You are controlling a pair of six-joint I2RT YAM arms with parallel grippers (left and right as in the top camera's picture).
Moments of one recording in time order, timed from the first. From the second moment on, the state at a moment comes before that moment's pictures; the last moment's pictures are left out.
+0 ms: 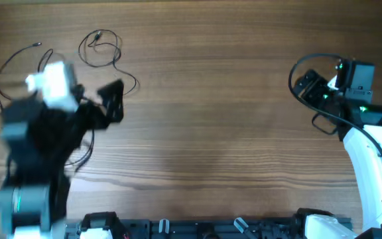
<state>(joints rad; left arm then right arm) 0.05 0.83 1.10 -0.71 0.30 -0.28 -0.12 1.30 0.98 -0.59 -0.08 0.52</state>
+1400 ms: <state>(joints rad) 0.01 0.01 0.78 -0.86 0.20 -0.23 -0.12 1.04 0.98 0.30 -0.16 0.49</state>
